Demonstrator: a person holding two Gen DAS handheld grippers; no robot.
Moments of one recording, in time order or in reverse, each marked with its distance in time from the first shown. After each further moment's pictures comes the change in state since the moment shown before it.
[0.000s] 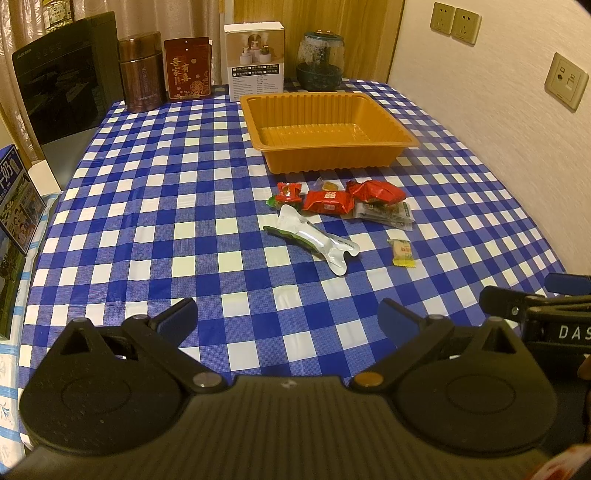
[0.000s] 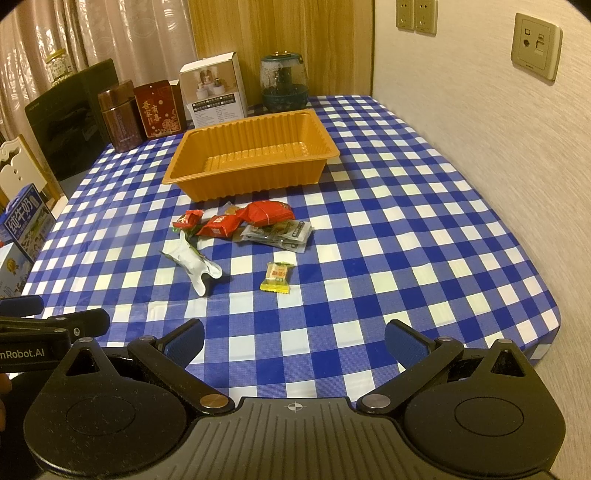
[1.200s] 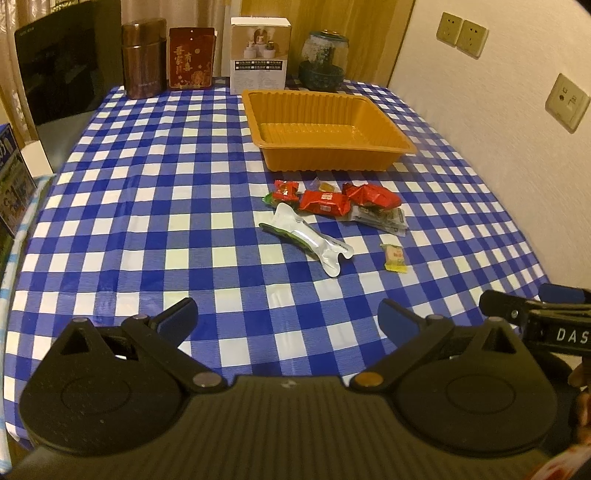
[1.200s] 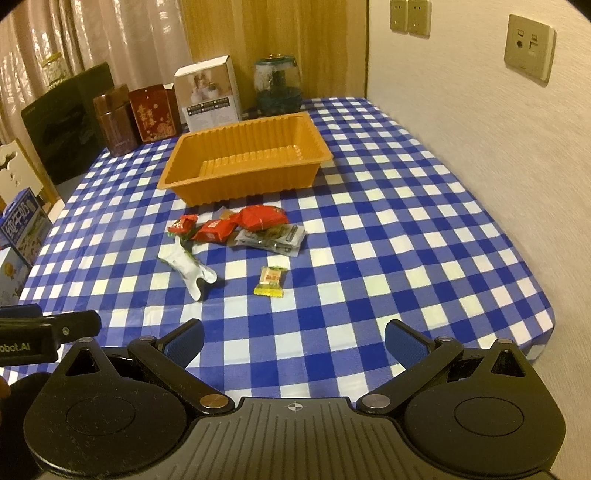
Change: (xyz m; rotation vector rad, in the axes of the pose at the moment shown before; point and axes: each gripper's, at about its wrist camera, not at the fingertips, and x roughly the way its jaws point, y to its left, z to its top) left arm 0.001 0.007 0.003 -0.058 0.020 -0.054; right arm -0.003 -0.008 0.008 0.006 -0.009 -0.011
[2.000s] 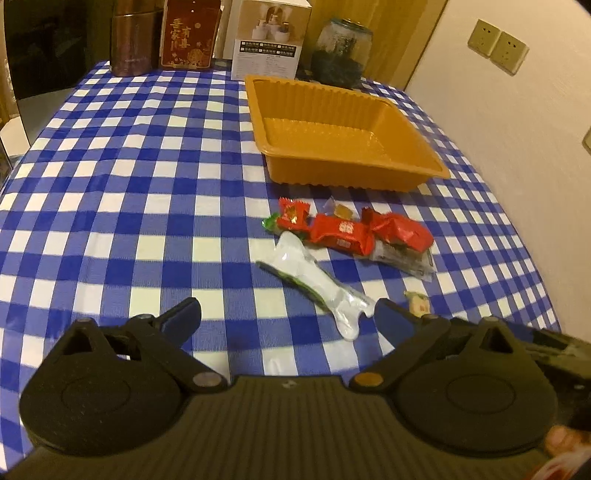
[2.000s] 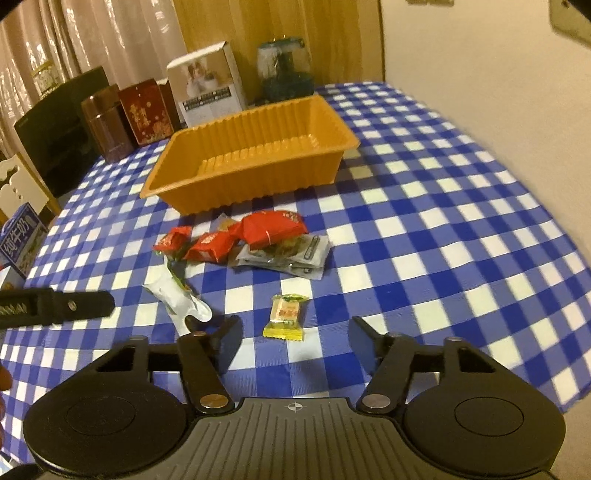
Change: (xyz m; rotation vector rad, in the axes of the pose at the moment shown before) left arm 0.089 0.027 0.049 -0.090 0.024 -0.050; right arm 0.099 -0.002 0.020 0.045 0.013 0.079
